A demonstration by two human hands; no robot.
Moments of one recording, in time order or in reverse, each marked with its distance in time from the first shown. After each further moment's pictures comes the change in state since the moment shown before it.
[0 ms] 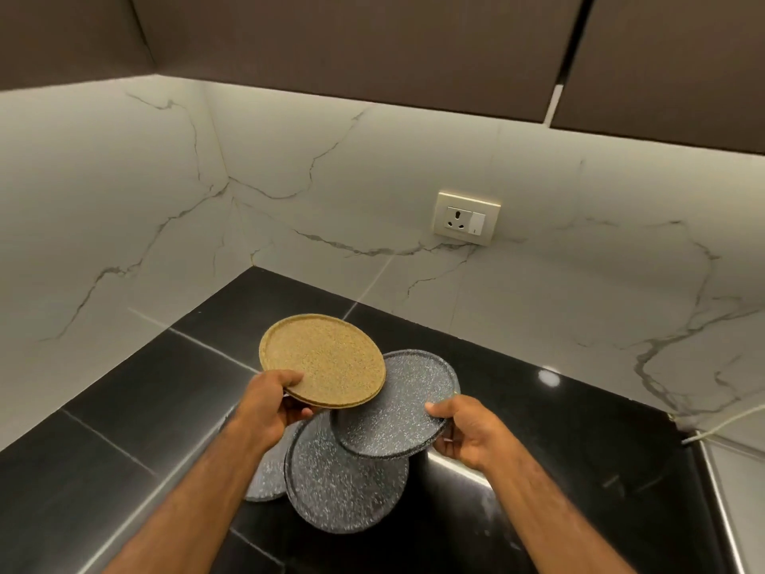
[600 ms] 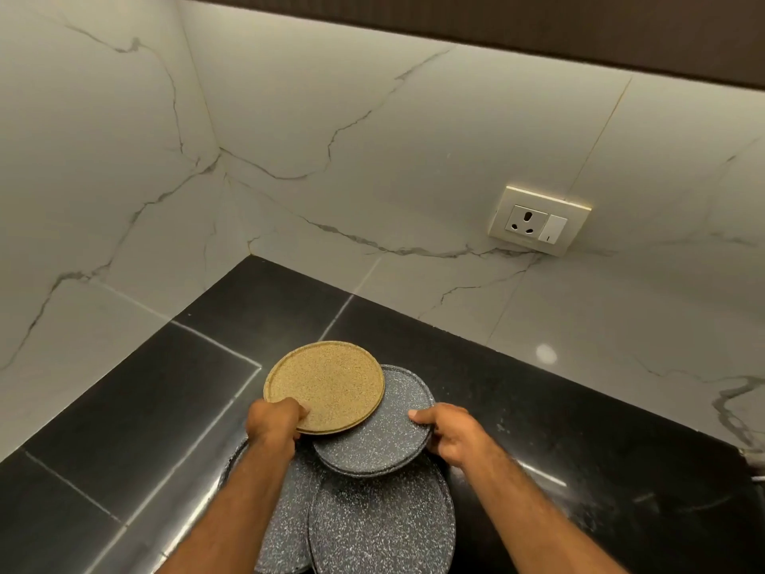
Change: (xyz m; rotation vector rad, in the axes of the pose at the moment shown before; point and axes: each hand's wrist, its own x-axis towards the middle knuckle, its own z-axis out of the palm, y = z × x) left_hand 0.166 -0.018 -0.028 0.322 0.396 -0.205; right_hand 0.146 -0.013 0.092 0.114 0.137 0.148
